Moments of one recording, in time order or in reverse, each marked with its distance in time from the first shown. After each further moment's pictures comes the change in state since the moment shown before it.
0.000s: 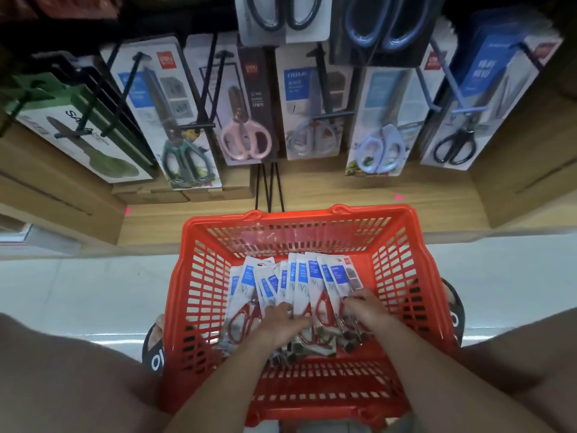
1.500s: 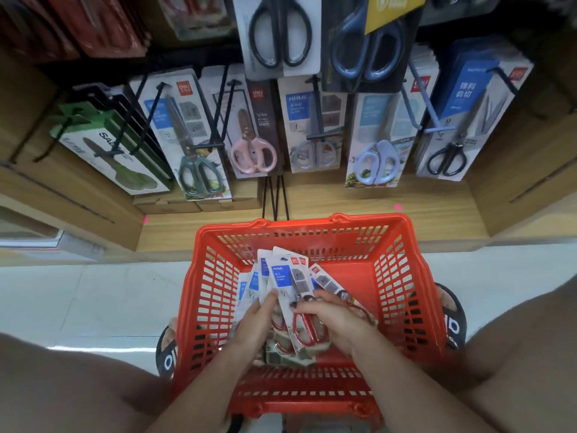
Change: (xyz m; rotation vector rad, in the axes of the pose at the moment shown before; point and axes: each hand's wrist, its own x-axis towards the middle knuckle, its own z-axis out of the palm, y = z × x) left_hand -0.051 -0.013 -0.026 -0.590 0.251 0.130; right_hand -0.082 -0.050 0.028 0.484 -0.469 -0.112
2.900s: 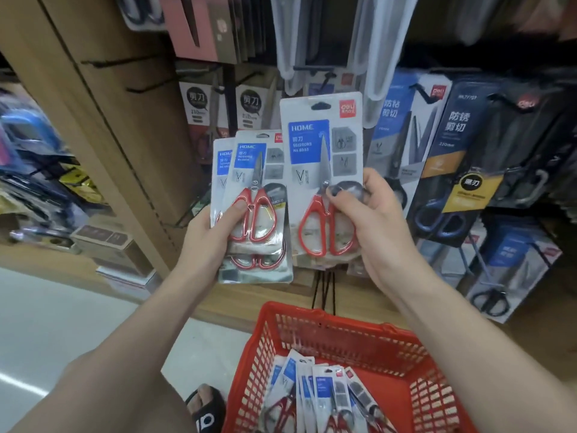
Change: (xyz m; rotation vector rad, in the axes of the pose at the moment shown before) left_hand -0.139 0.238 -0.190 -0.447 0.250 0.792; right_hand -0.187 -0.289 0.148 -0.122 -0.148 -1.176
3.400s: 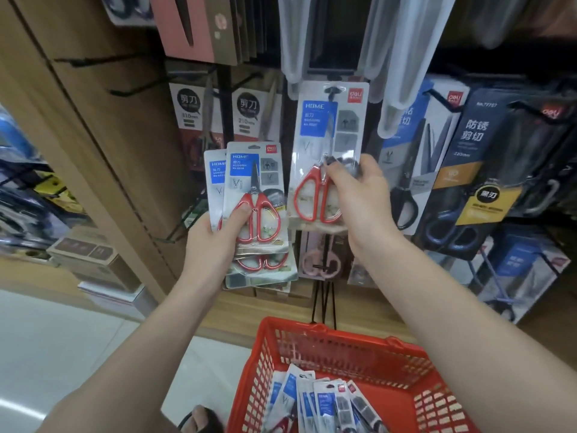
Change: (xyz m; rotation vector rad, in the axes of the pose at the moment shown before) left_hand 0.039 -0.013 0.003 -0.013 0.037 0.002; right_hand 0.067 0.008 0.031 -0.146 0.312 0.116
